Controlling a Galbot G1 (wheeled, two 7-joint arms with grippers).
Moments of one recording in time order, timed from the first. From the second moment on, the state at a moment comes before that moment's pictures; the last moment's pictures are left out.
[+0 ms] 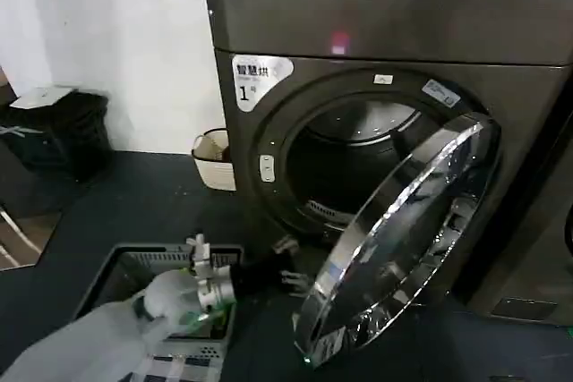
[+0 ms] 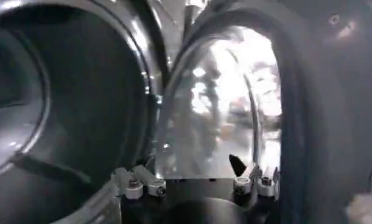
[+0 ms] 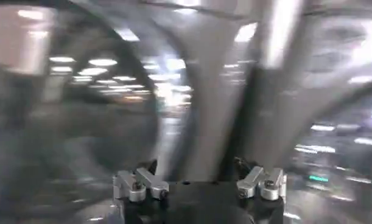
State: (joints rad) left arm 0.45 -0.74 0.50 -1.84 -1.10 -0.08 0.51; right arm -1.57 1.09 1.77 1.88 0.57 -0.16 -0.80
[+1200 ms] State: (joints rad) left arm 0.10 -1.23 0.95 -1.63 -1.11 -0.11 0.48; right arm -1.71 1.08 2.36 1.66 0.46 -0.11 -0.20
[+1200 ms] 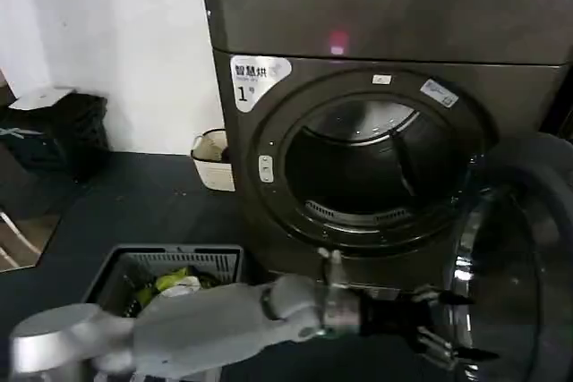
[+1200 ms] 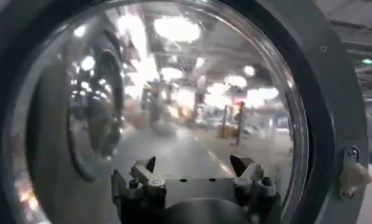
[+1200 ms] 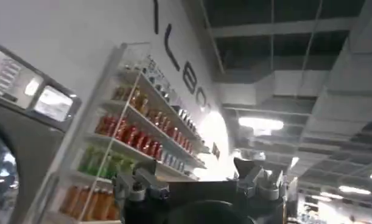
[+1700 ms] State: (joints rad) left arm 0.10 -1.48 0.93 -1.45 -1.05 -0.13 0.39; right arm -1.73 1.08 2.39 1.66 0.46 -0.10 -0.21
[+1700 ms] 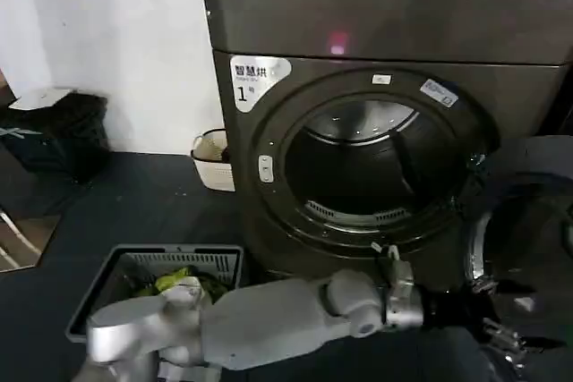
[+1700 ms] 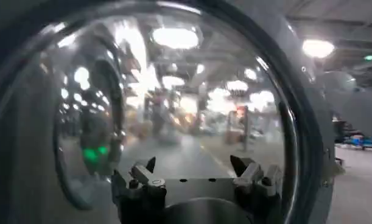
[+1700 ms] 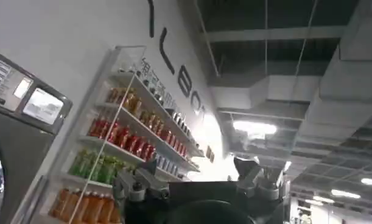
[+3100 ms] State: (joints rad) left arm 0.12 -1.51 0.81 -1.43 -0.78 -0.40 0.12; right arm -1.72 1.07 2.40 1.67 0.46 -0.08 -0.22
